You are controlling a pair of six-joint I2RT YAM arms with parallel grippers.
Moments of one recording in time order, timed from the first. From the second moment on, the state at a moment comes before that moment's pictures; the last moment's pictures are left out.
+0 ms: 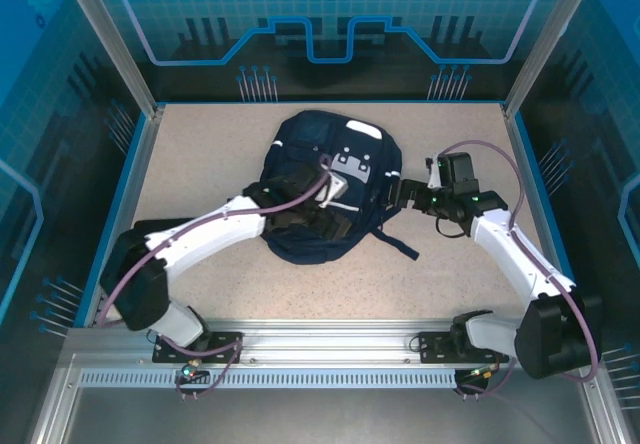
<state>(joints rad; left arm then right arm) -0.77 1.58 1.24 -0.63 0.00 -0.10 0.18 1.21 0.88 -0.55 -0.19 0.41</state>
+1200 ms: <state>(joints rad) -0.84 1.99 1.62 -0.85 -0.29 0.01 0.02 1.29 0.85 -0.54 -0.43 0.44</state>
